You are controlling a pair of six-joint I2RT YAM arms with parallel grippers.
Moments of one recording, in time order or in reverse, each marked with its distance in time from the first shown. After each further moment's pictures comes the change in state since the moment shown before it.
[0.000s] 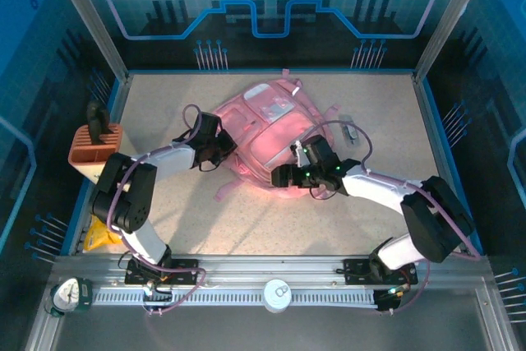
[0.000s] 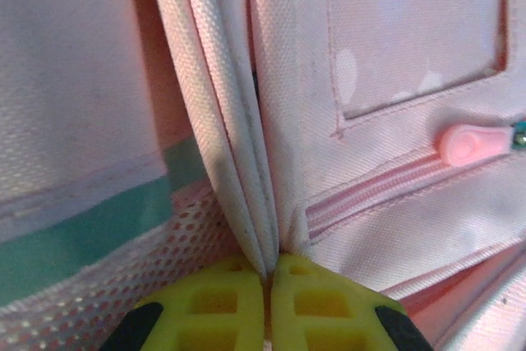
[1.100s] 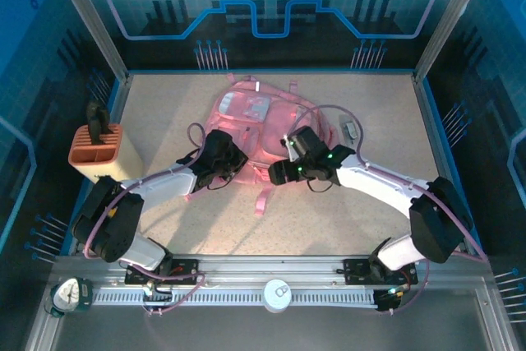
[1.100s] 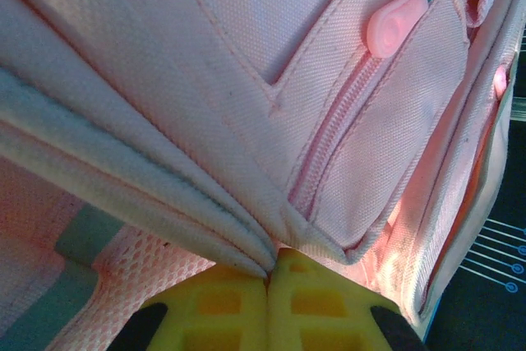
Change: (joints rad) left arm -0.195 -0.198 -0.176 0.077 -0.095 -0.266; right arm 0.128 -0.011 0.212 -0.329 0.235 -0.168
